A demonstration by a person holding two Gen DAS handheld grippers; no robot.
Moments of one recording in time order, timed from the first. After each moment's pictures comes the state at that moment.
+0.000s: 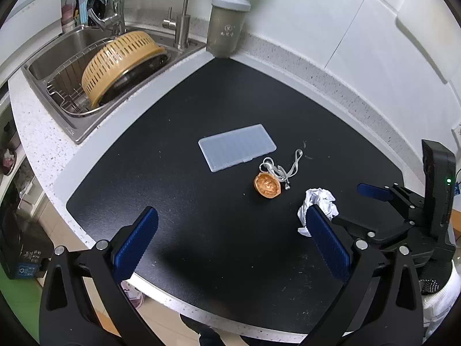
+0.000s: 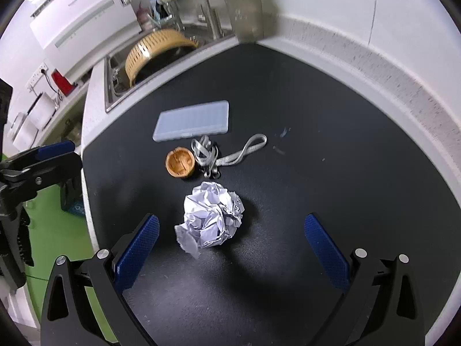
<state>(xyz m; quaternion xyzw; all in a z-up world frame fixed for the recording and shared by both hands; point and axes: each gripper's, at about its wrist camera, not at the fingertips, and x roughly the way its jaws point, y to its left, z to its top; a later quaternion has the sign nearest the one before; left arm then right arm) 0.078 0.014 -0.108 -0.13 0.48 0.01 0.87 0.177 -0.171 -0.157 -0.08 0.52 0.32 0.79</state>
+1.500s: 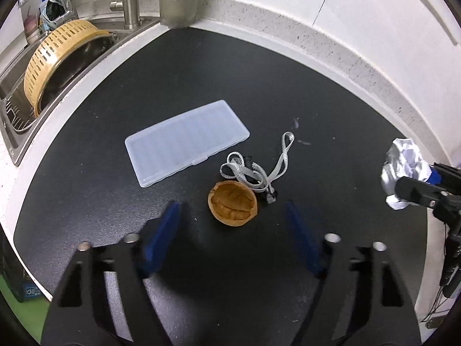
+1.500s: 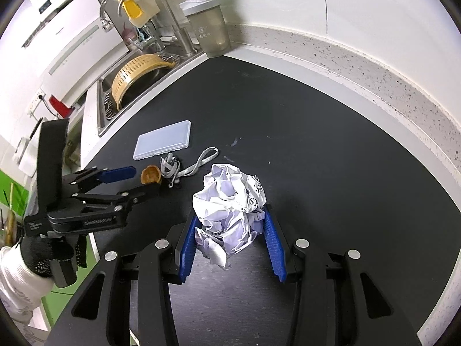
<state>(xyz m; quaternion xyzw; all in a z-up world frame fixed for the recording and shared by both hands) 0.146 -0.041 -0.173 -0.08 0.52 -0.03 0.85 0.208 -0.237 -0.139 -0.03 0.52 0.31 0.80</state>
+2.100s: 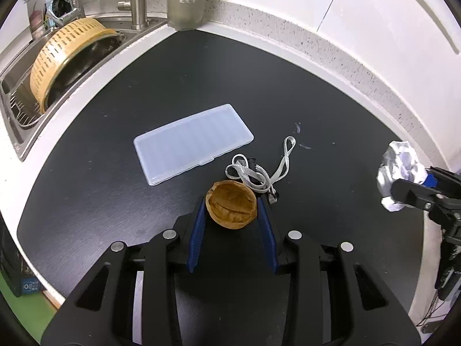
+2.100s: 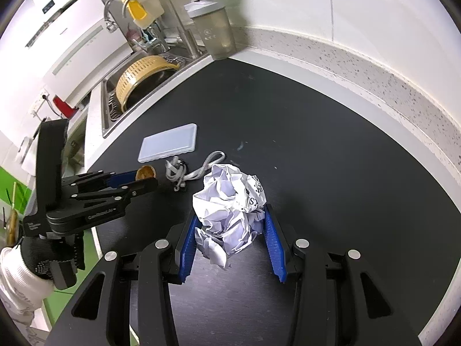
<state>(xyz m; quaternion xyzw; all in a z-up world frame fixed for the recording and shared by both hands) 0.136 -0.033 -0.159 -0.10 0.51 -0.02 0.85 0.208 -0.230 -0.133 -0.03 0.51 0.32 0.80</state>
